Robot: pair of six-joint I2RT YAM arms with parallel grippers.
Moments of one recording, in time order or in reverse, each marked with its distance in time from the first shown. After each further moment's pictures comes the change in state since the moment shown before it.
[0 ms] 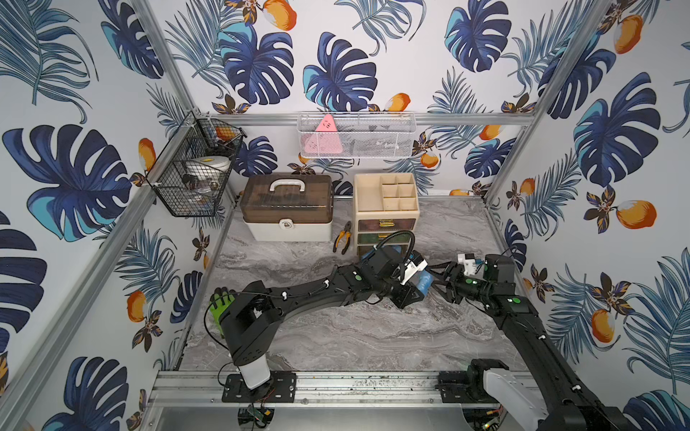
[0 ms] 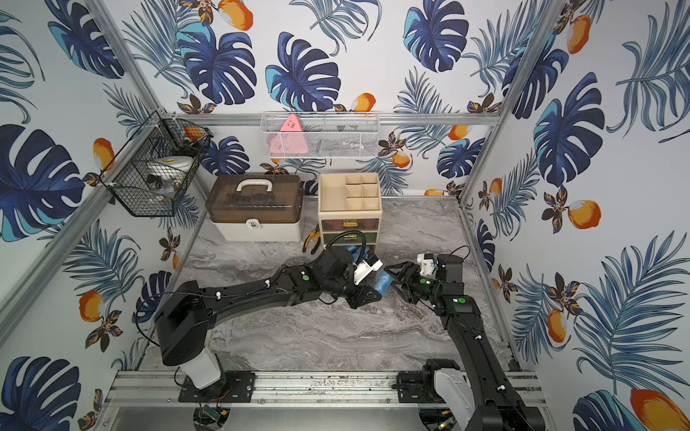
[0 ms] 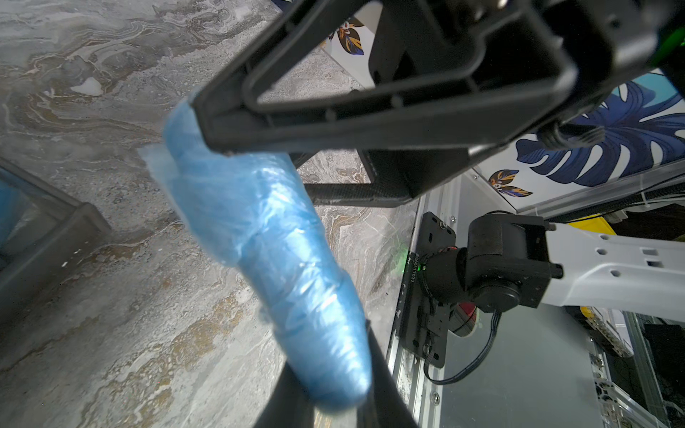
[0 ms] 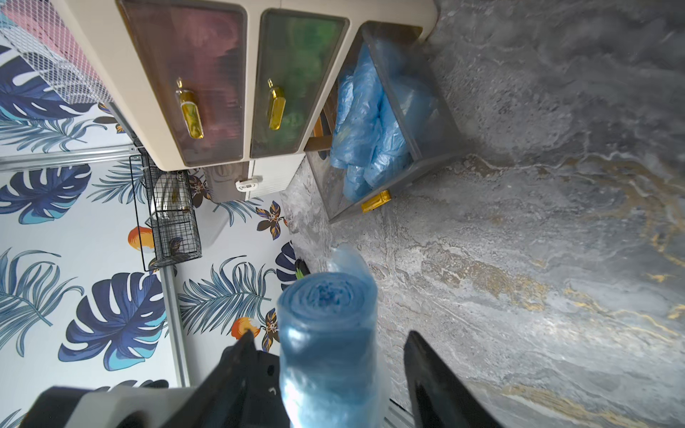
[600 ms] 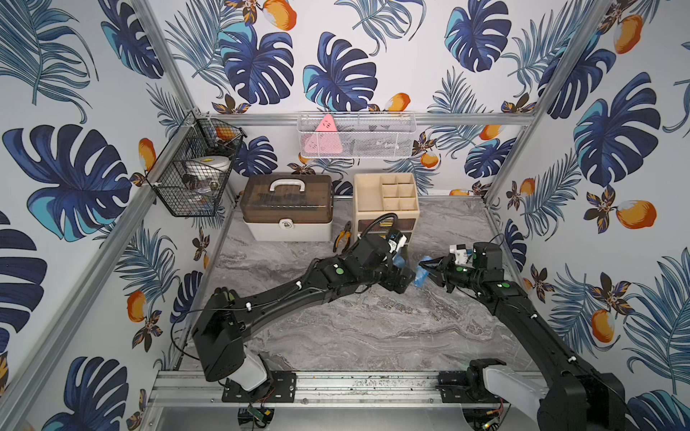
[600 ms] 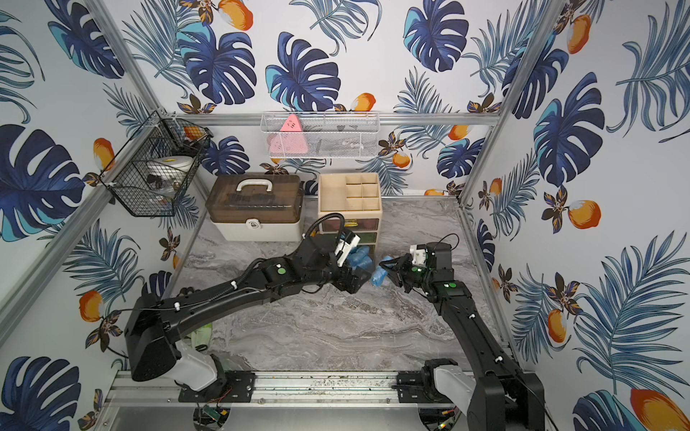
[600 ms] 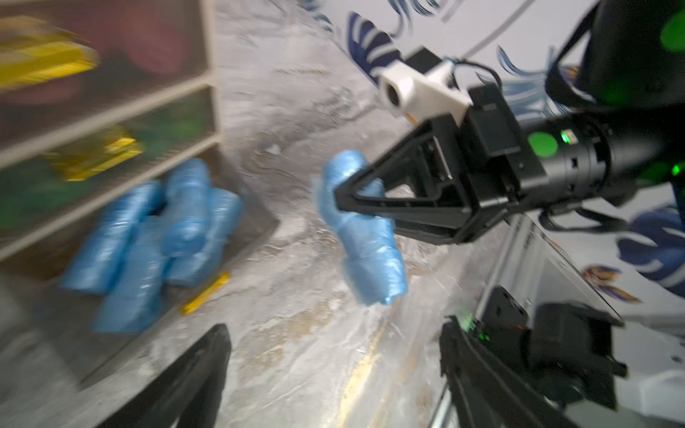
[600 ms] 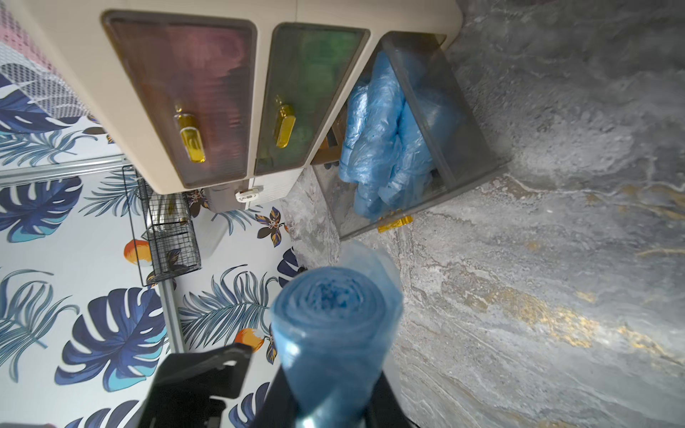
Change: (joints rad) left arm 0.053 -0.220 0.023 -0.185 -0.444 -0.070; right arm 0.095 0.188 0.106 0.087 0.090 0.067
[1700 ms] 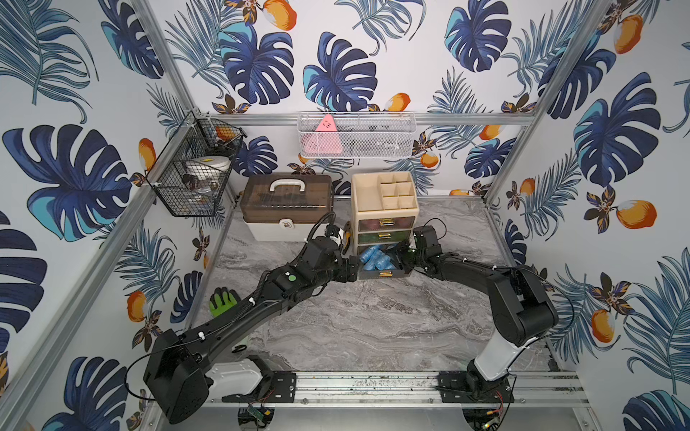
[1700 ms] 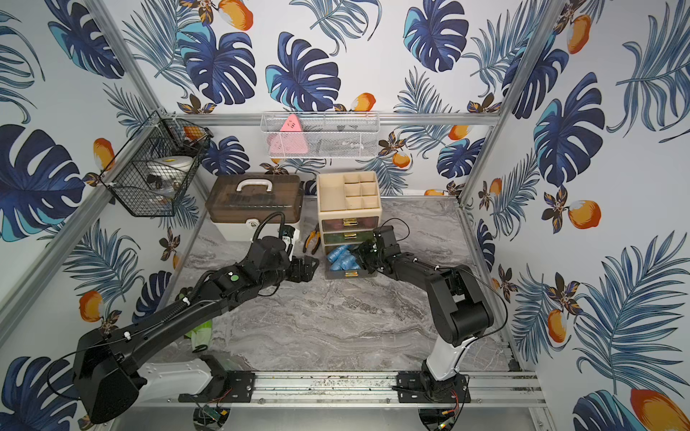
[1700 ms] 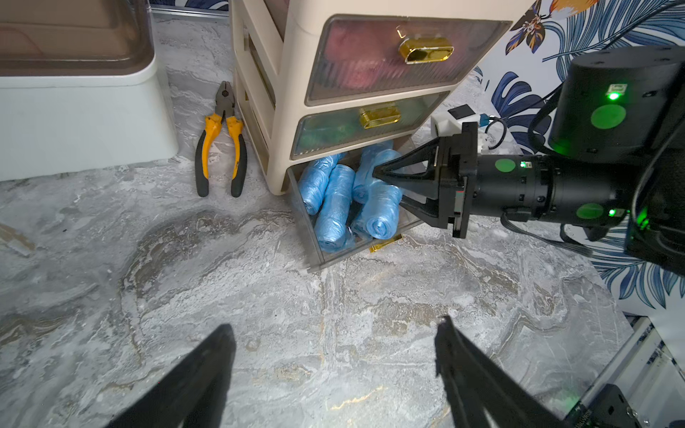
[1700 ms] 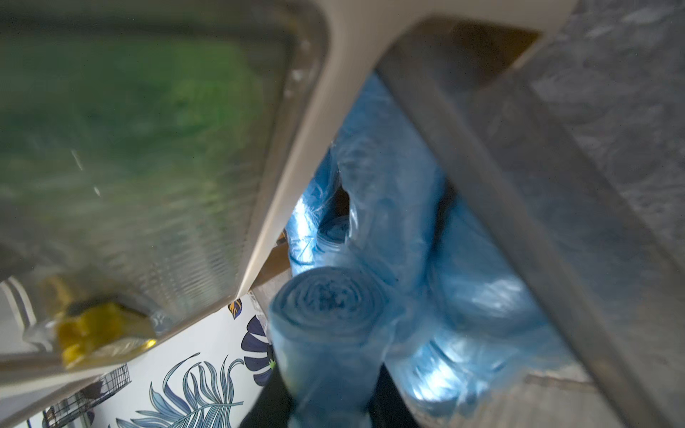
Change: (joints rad) left arm 0.233 -0.269 -0.298 -0.018 -0.055 -0.086; right arm 0.281 0.639 0.271 0.310 0.335 0.204
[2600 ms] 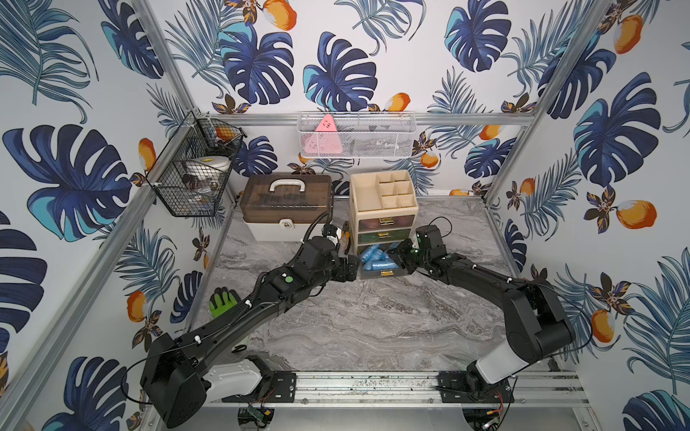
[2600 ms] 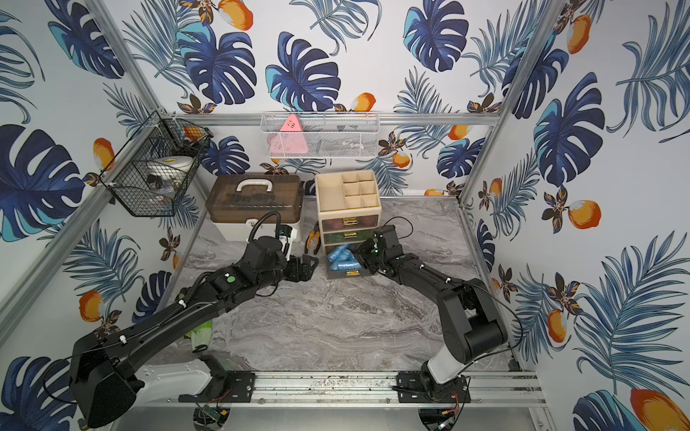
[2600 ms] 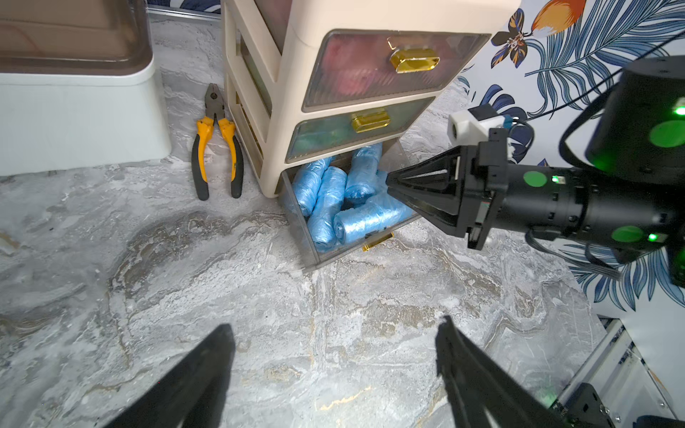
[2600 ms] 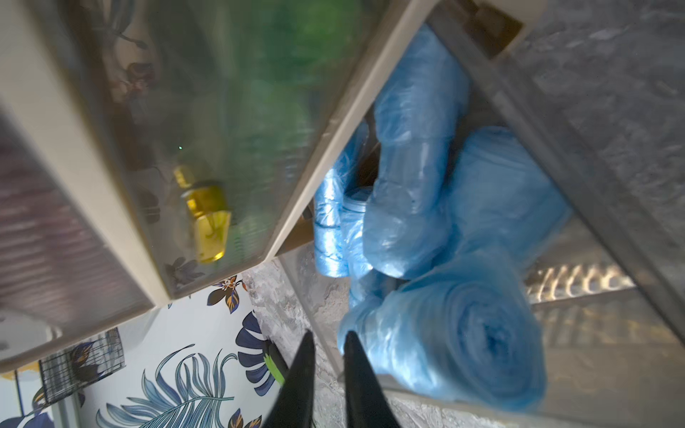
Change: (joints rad) left arm 0.008 -0.023 -0.011 0.010 0.026 -0.021; right arm 0.021 -0.117 -0.036 -0.074 0.044 -0.049
